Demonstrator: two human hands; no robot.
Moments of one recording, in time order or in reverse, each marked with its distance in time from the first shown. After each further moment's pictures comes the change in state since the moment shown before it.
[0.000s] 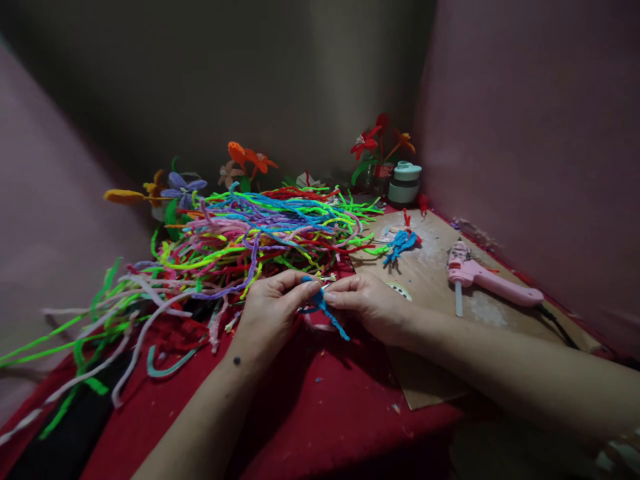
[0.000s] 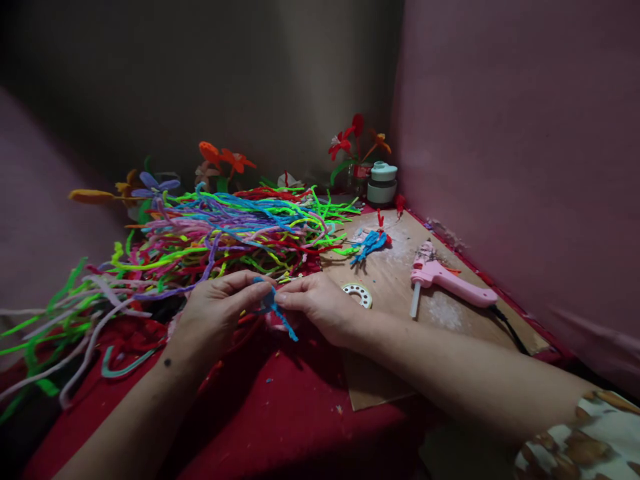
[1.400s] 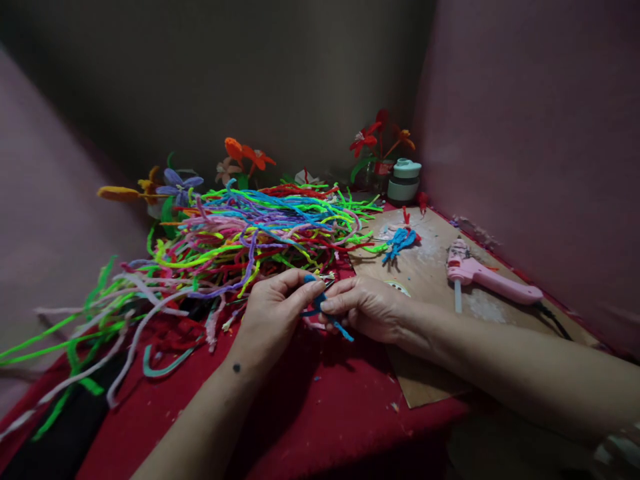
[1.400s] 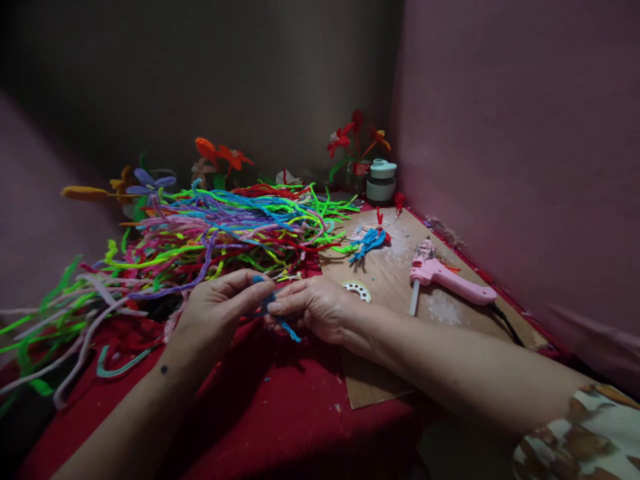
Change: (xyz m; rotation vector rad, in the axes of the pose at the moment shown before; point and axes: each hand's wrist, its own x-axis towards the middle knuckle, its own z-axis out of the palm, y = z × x) left_hand -0.005 0.002 0.003 0.073 -0.040 0.049; right_hand 0.007 0.006 -0.005 0.243 -0.047 0.132
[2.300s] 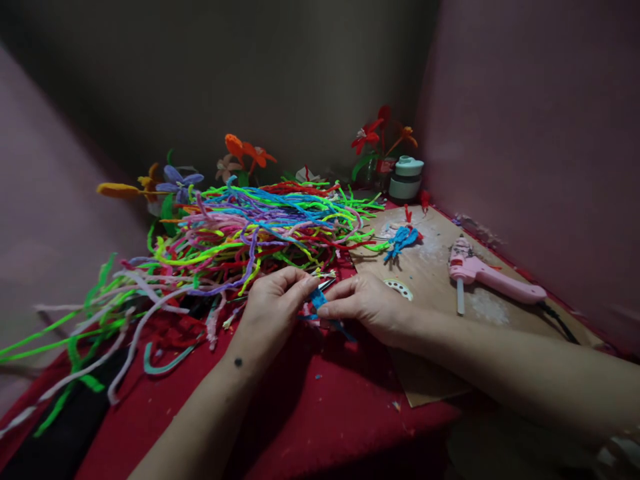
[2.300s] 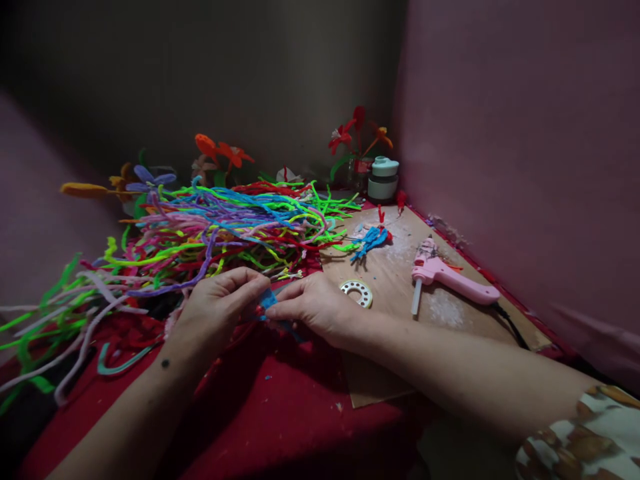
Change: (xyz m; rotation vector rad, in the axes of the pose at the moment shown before) left_hand 0.003 0.002 -0.001 0.019 0.082 -0.098; right_hand -0.009 -0.001 0.007 -0.466 0.115 -0.110
